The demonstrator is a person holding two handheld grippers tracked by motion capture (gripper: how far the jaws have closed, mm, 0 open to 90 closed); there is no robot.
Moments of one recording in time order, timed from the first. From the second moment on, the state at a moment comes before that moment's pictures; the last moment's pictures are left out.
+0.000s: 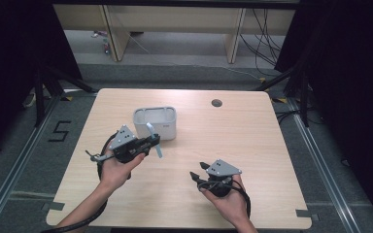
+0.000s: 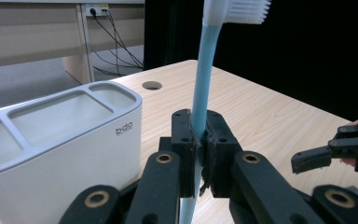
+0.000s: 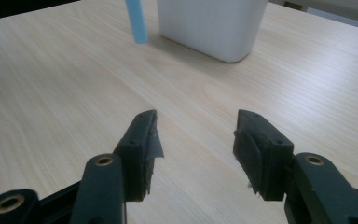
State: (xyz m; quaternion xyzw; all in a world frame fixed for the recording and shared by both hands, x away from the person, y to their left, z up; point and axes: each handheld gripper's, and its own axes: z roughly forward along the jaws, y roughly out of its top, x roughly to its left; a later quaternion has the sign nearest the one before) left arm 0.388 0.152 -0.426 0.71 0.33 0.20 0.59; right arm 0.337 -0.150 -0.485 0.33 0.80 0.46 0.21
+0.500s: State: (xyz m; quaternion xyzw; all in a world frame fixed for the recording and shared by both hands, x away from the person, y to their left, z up) left arm 0.381 0.173 -0.420 0.71 0.35 0.24 0.57; right arm 0.337 -0.168 -0.490 0.35 0.78 0.47 0.22
